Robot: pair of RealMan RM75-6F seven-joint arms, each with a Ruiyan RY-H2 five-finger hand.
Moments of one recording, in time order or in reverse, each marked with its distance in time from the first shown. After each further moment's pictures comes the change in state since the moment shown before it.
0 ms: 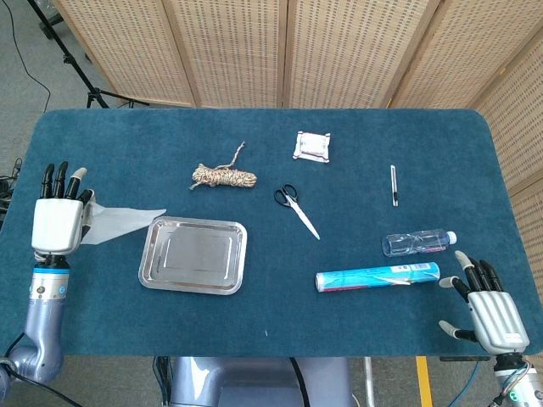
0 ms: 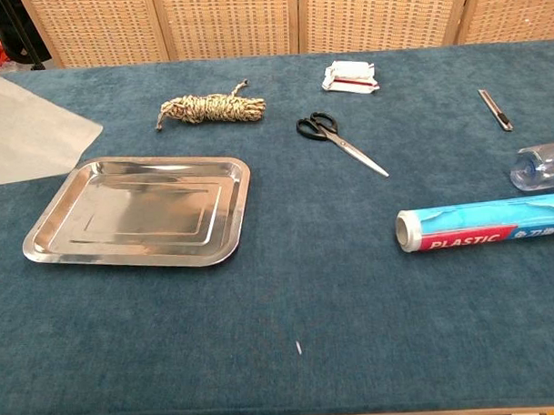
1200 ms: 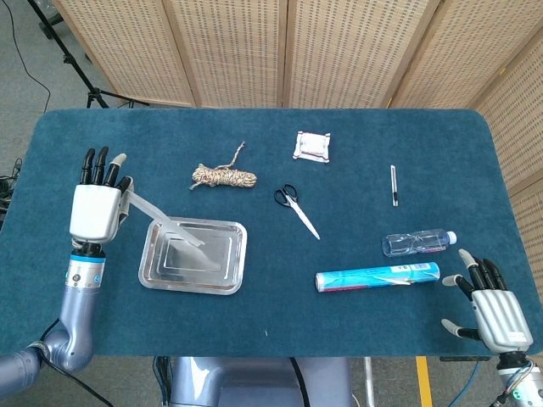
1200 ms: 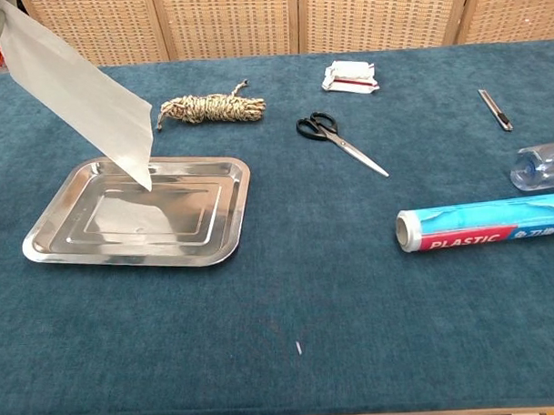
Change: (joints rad) left arm -0.118 -0.063 -0.037 -0.107 -0.033 -0.002 0.115; right arm 0.002 0.009 0.006 0.005 0.013 -0.004 0.028
